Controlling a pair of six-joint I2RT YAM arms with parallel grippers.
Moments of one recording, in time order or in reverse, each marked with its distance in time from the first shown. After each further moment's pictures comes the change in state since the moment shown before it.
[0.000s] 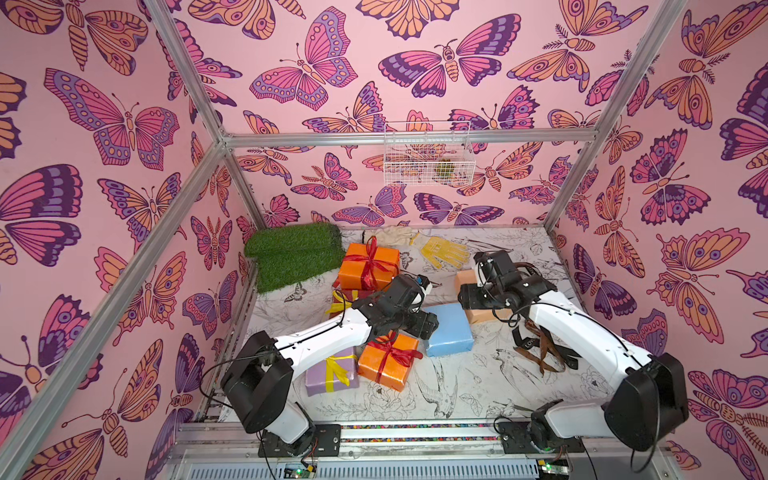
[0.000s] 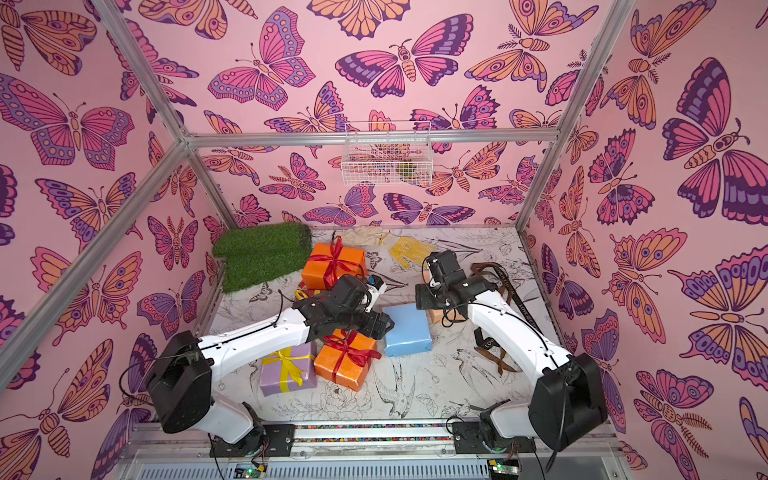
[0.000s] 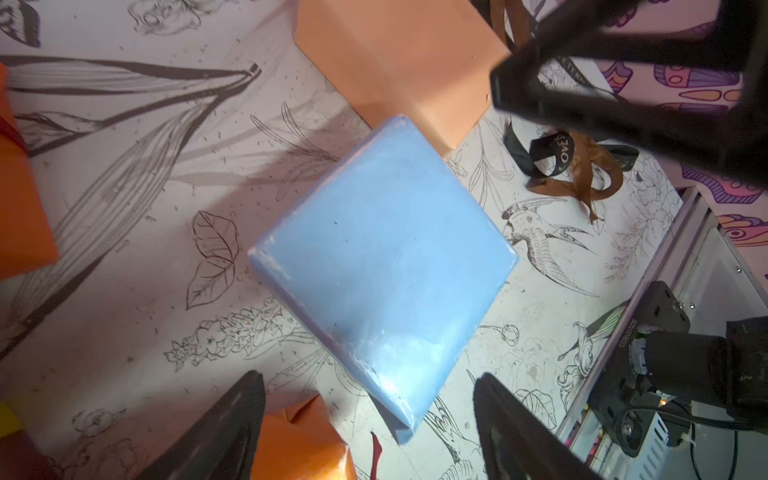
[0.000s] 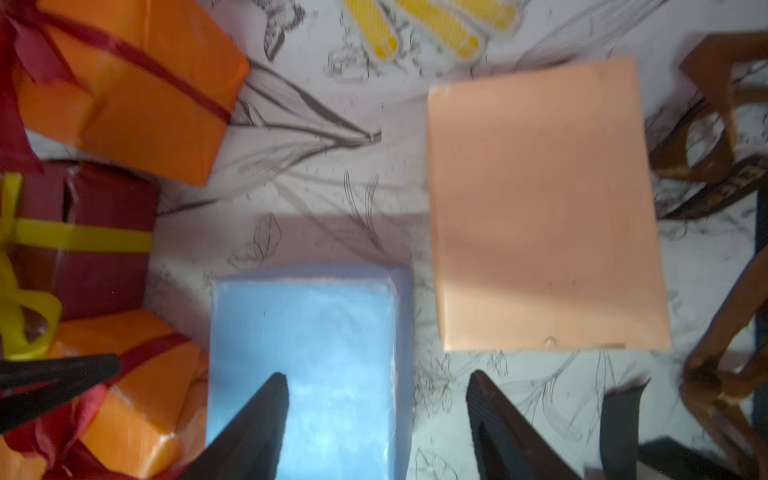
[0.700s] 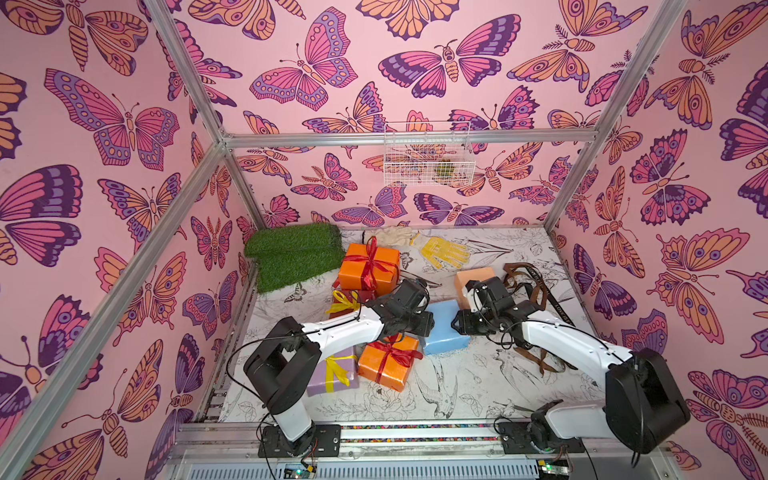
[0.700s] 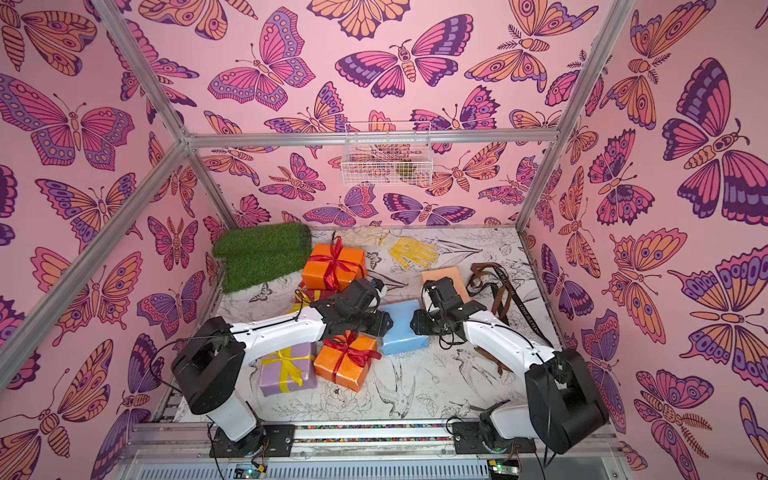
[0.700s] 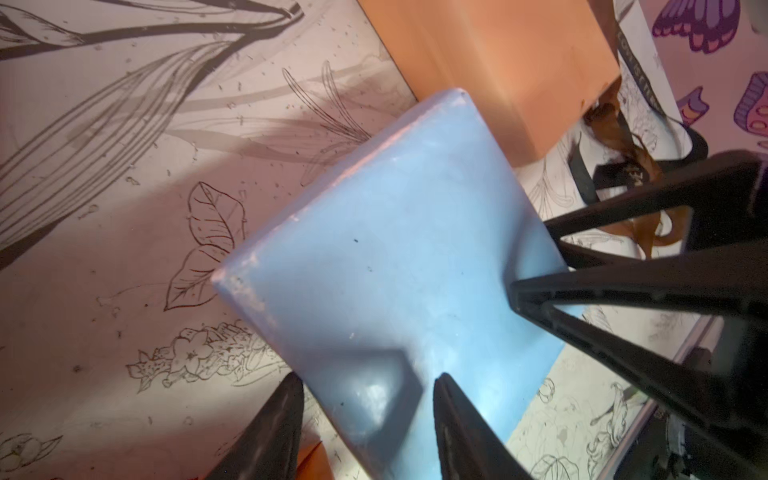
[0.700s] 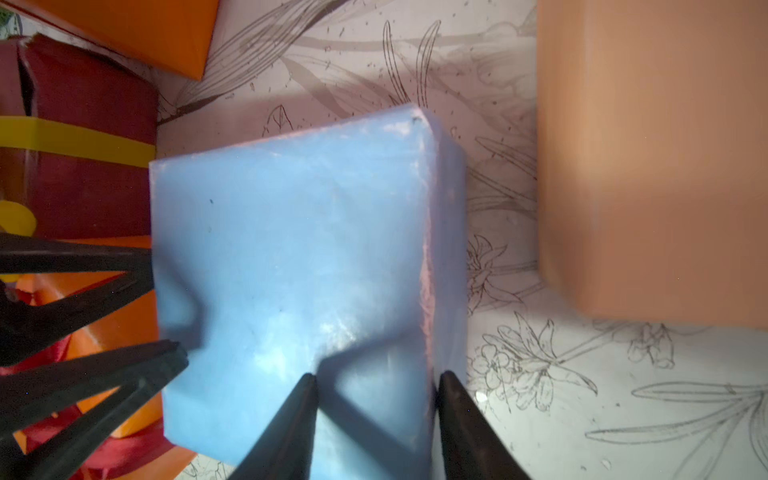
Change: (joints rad) left arm 0.031 0.157 0.003 0.113 -0.018 -0.129; right arm 0.002 0.056 -0.229 0.247 -0.215 0.052
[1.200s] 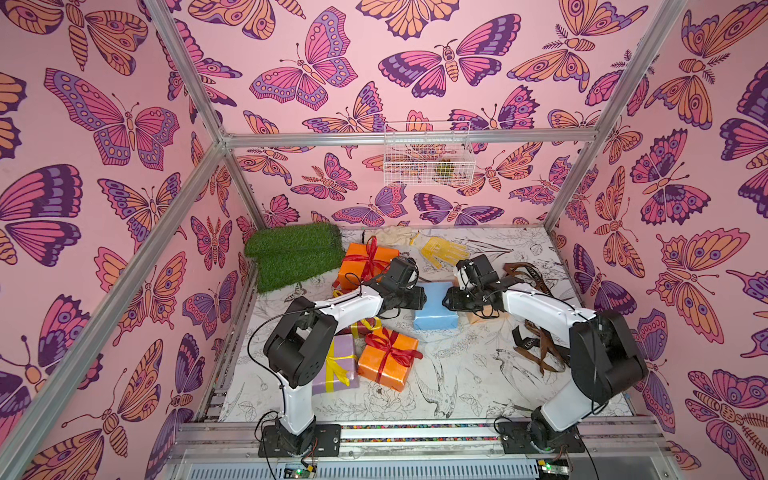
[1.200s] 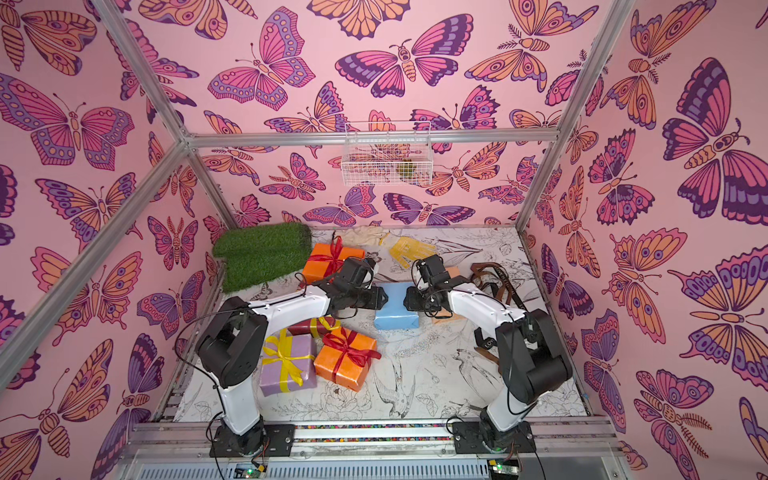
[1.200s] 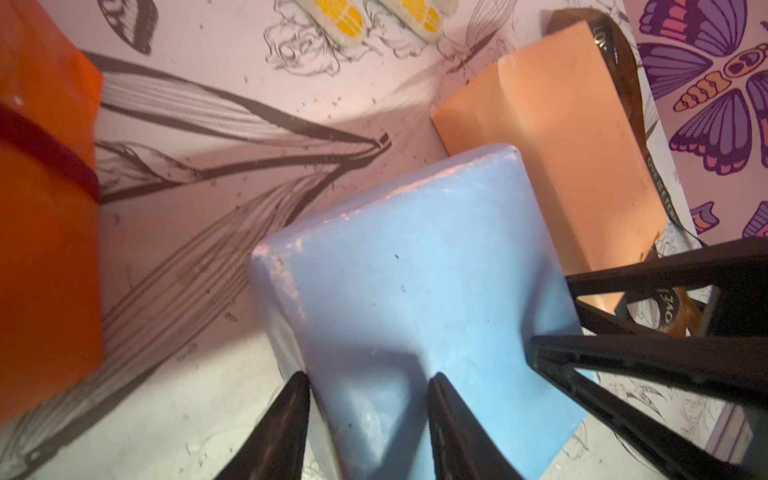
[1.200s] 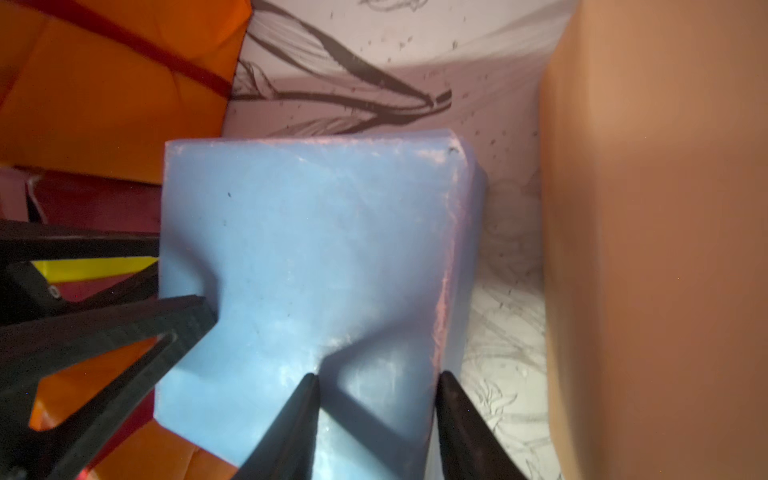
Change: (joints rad) left arm 0.158 0.195 0.190 0.052 0.064 0.031; right arm -0.049 0.289 0.277 0.024 0.007 -0.022
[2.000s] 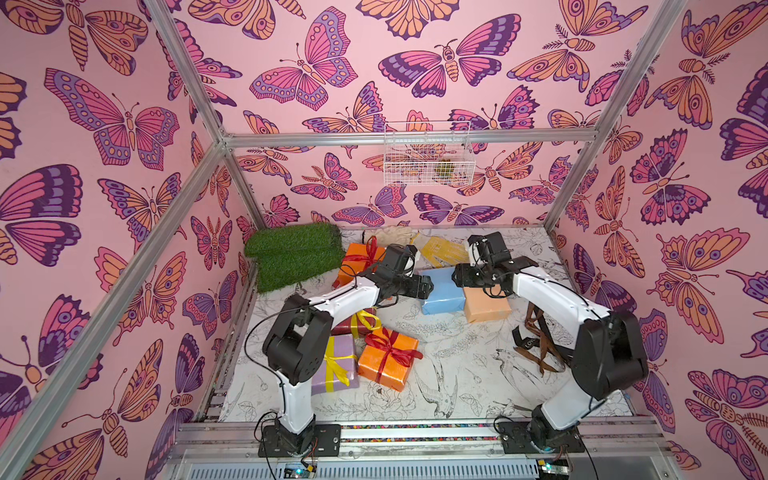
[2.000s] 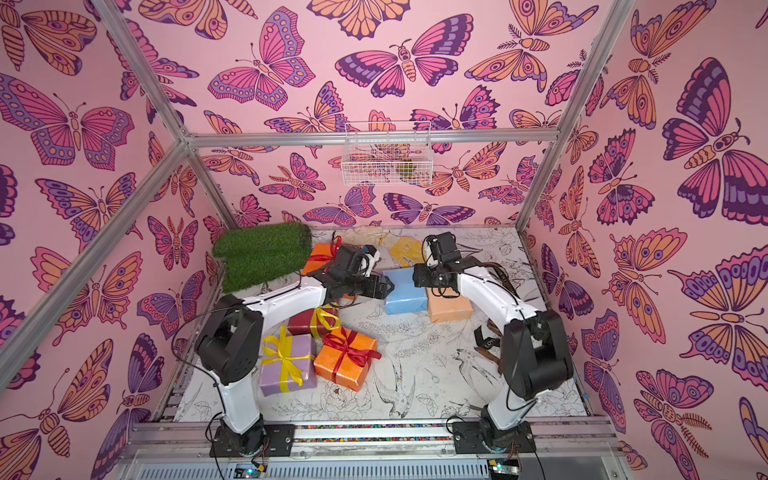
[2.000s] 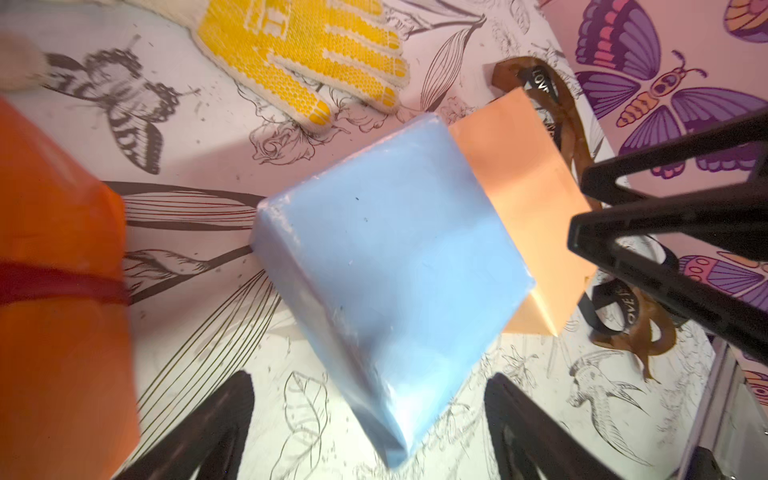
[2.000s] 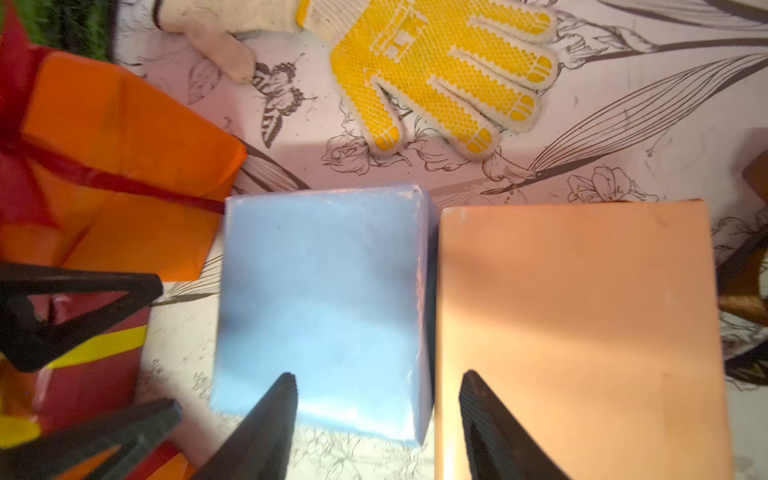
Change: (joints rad) left arm 0.050 -0.089 0.040 -0.027 0.048 0.115; right arm -0.063 -0.090 0.135 -0.095 0.097 -0.122
